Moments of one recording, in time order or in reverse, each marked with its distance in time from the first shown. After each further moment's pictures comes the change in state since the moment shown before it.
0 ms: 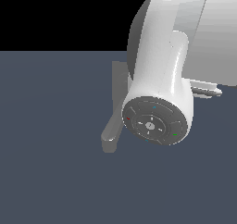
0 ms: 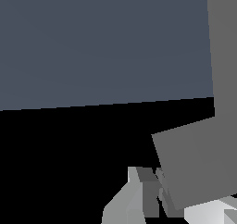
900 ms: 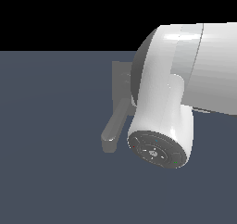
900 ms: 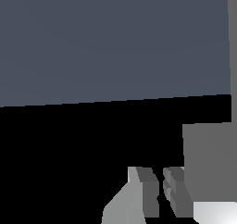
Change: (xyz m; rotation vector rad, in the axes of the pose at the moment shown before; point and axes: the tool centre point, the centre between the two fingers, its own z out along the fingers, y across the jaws) arm 0.030 -0.016 0.001 0.019 -0.029 -0.008
